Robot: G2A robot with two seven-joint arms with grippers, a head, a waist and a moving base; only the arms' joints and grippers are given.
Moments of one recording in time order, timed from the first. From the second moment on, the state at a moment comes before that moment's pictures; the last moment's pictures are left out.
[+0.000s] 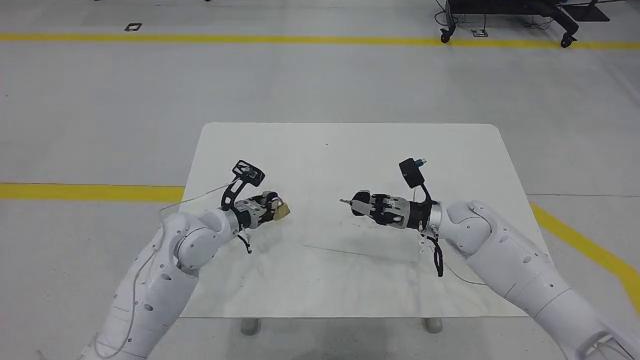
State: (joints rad) left arm 1.23 -1.11 -1.15 -1.49 0.84 -0.34 -0.64; right arm -1.04 -0.95 0.77 -1.24 -0.13 -1.00 0.31
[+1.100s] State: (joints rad) left arm 0.94 -1.24 -1.05 -0.99 -0.44 0.00 -1.04; right arm -1.07 -1.02 0.83 -1.25 -0.31 -0.83 -0.07
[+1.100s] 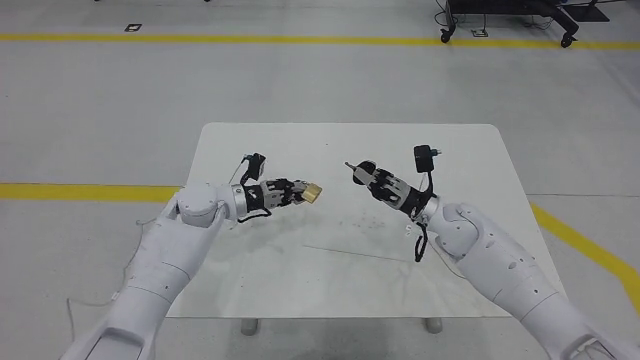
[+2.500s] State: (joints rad) left arm 0.70 -1.38 -0.89 -0.60 -0.76 -0.04 -1.39; right arm -1.13 -1.07 0.91 -1.39 -0.41 -0.69 -0.02
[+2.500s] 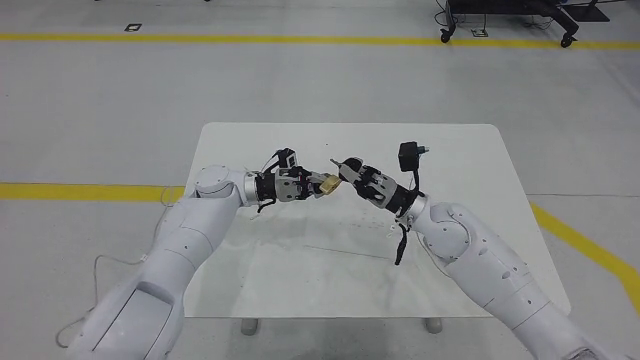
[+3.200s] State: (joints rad) left arm 0.70 -1.36 -0.95 -0.60 -0.65 -0.08 -1.08; right arm -1.16 -1.08 0.93 -1.41 -0.37 -0.74 0.02
